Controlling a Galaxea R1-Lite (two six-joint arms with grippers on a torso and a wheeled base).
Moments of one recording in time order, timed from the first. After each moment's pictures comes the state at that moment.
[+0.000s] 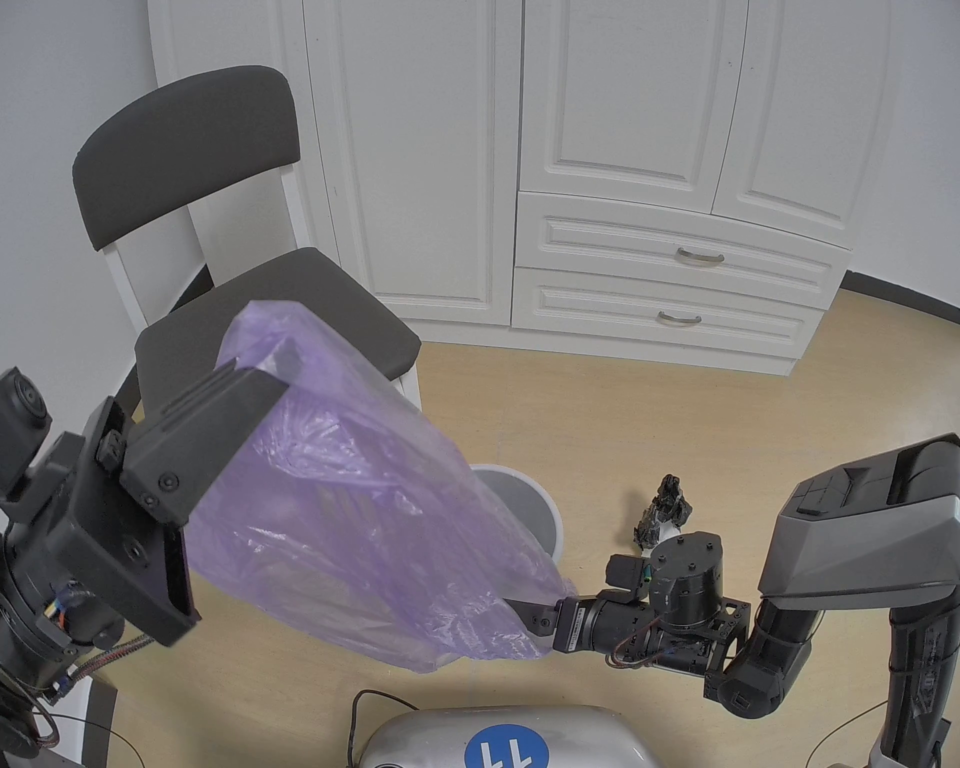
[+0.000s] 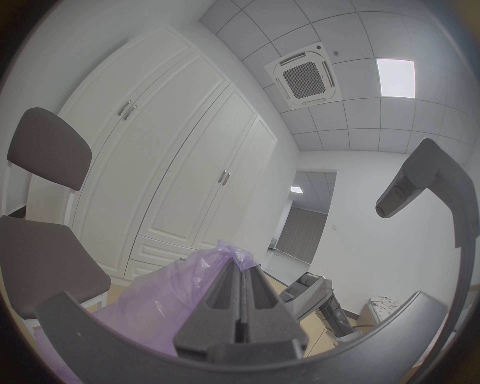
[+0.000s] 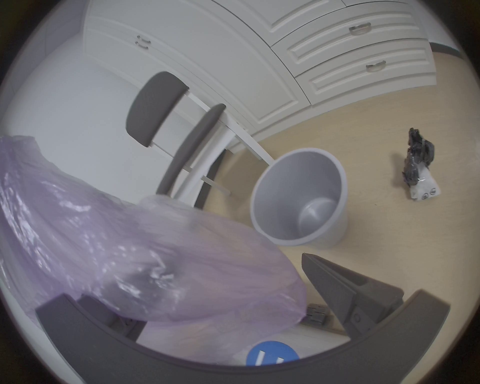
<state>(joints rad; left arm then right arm) -0.83 1.24 -0.34 -1.31 -0.11 -0.22 0.68 2.28 -0.50 -1.41 0.17 0.63</state>
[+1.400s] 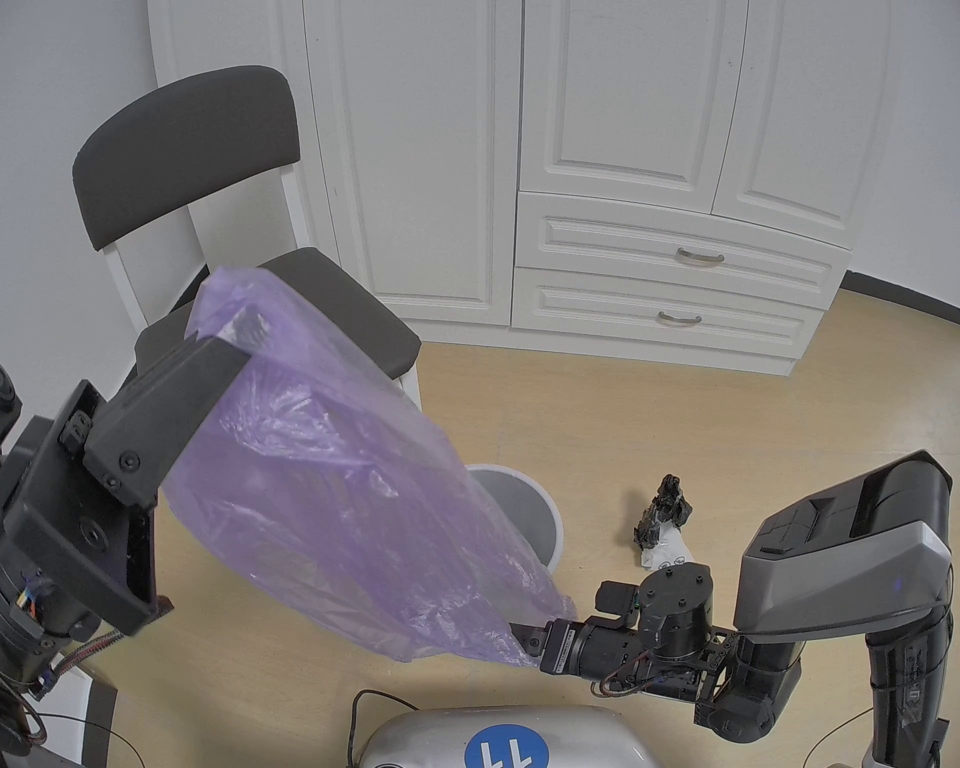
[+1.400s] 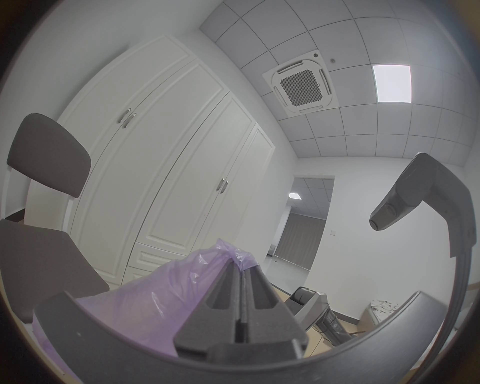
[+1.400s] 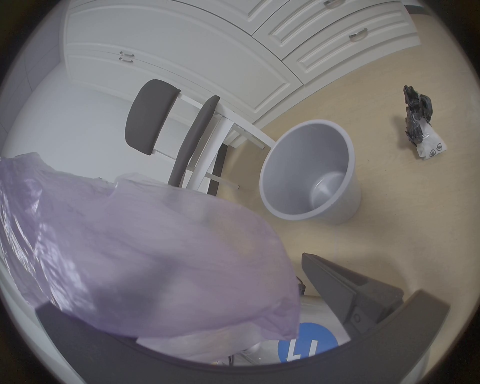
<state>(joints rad) -0.83 1.21 -0.35 -1.32 -0.11 -0.22 0.74 2.34 -0.45 -1.55 0.18 0.82</state>
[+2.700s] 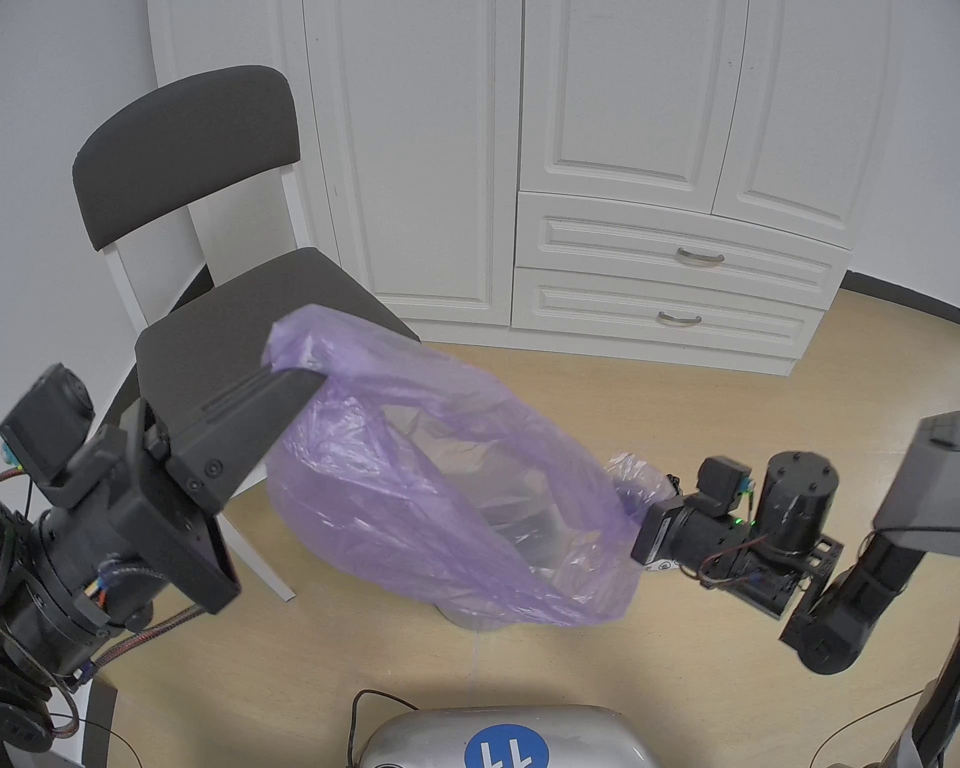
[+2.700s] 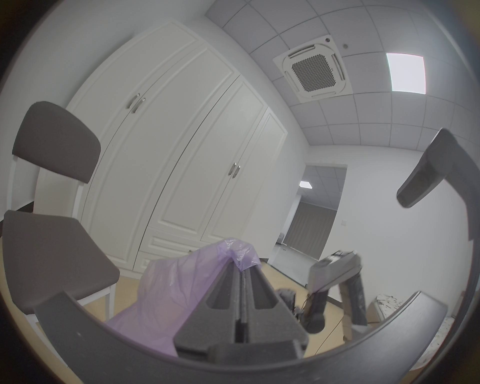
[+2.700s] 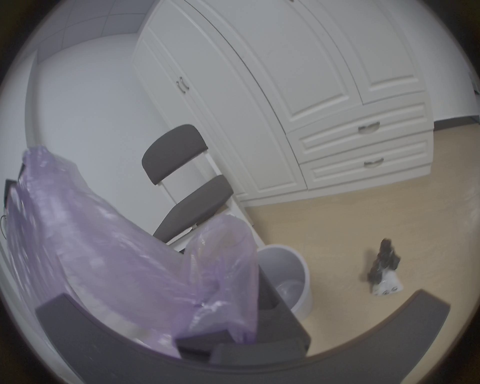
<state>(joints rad) -0.77 1.29 -0.35 -1.30 -0.11 -0.24 0.54 2.02 -0.44 -1.48 0.07 0.36</state>
